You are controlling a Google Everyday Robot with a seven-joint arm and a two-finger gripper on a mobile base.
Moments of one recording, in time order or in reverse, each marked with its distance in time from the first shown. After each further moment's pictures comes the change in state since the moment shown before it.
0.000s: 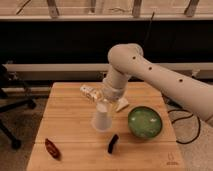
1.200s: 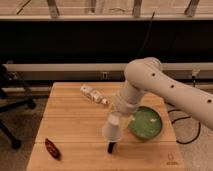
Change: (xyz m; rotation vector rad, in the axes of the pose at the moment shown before) arm 0.017 0.066 0.005 0.016 0.025 0.038
